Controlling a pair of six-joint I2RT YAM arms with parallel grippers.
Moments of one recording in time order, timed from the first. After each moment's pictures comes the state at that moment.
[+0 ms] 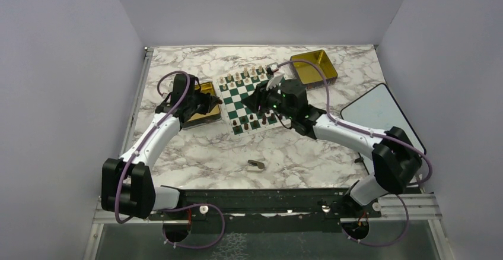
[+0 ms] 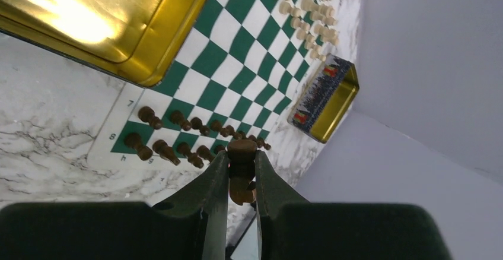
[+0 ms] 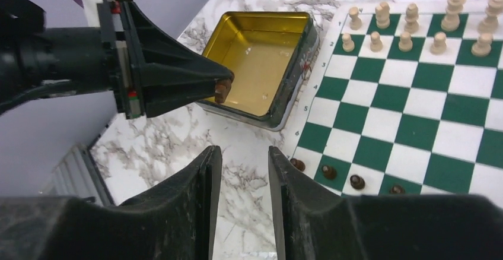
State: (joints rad) left arm -0.21 1.33 0.94 -0.35 0.08 -1.43; right arm 0.75 1.51 1.00 0.31 -0.11 0.44
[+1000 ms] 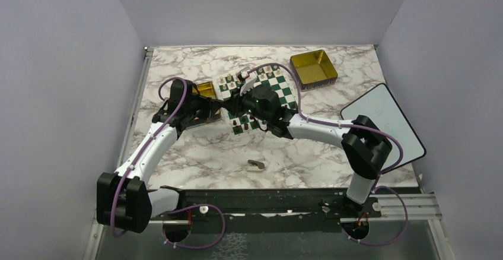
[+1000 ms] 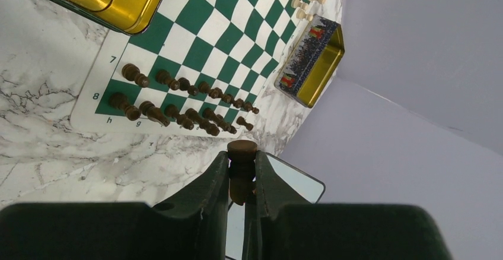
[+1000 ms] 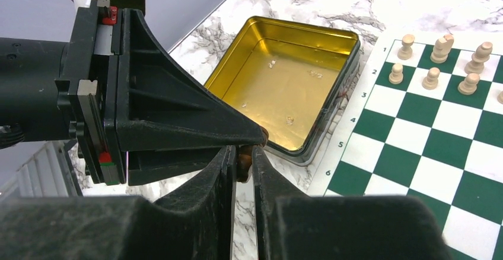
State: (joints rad) left arm -0.22 1.19 0.85 -0.31 0.20 -1.48; right arm 0.91 1.79 1.18 0.44 -0.03 0.32
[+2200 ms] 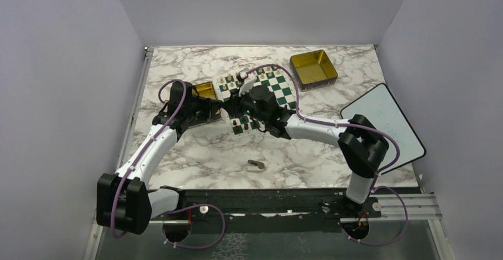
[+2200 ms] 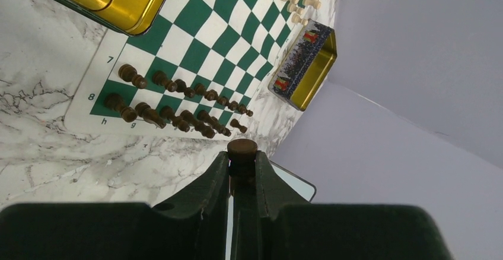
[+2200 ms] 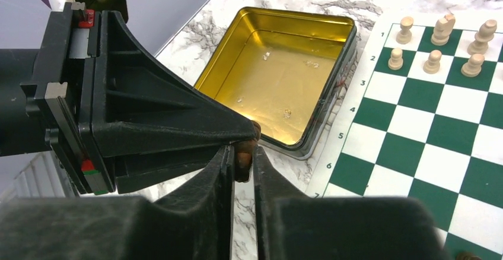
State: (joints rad) left arm -0.22 1.18 0.81 -0.27 0.20 -1.52; right arm 0.91 1.81 1.20 0.42 -0.01 0.37
